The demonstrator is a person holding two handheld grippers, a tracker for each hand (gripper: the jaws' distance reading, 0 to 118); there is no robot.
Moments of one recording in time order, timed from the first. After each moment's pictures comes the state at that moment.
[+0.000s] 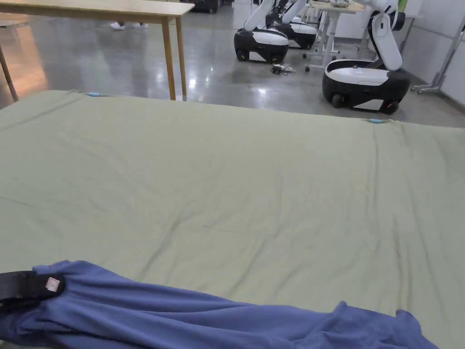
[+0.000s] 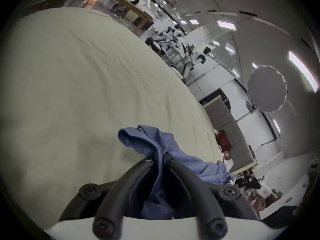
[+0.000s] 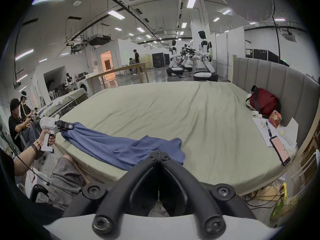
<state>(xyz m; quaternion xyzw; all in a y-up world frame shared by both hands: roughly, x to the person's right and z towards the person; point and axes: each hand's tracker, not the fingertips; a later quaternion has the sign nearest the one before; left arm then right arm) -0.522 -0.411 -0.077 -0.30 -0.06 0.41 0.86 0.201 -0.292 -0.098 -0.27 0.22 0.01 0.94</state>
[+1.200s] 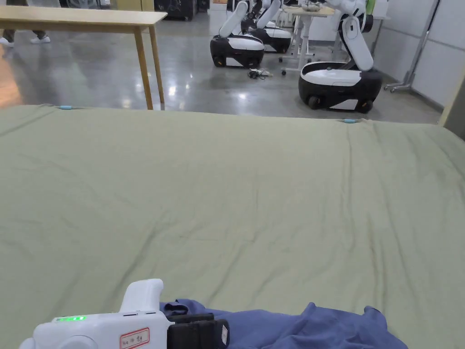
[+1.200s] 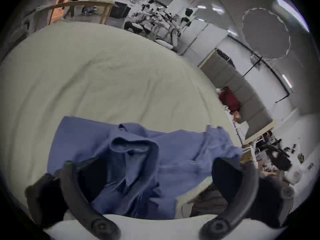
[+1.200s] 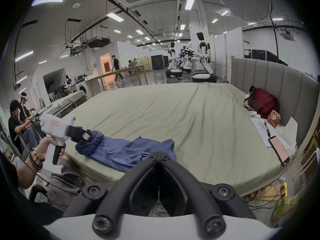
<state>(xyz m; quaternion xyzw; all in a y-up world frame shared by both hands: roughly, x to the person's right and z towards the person) -0.255 -0.380 -0.145 -0.41 -0.12 0.26 0.87 0.213 -0.294 -0.100 -0.26 0.22 0.01 0.94</state>
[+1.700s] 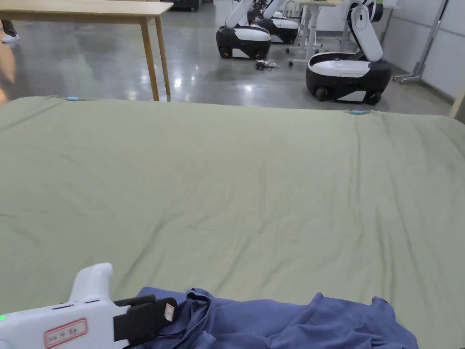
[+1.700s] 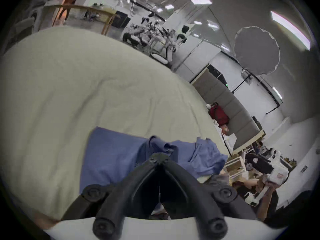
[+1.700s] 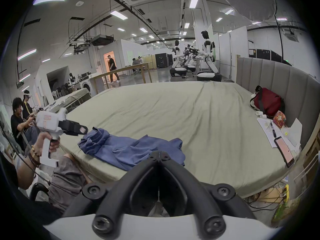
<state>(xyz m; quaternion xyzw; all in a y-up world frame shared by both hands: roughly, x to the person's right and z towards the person) -0.305 -0.386 -0.122 -0.36 -0.13 0.30 0.88 0.200 -0.300 -0.104 -0.27 0.24 0.01 0.93</state>
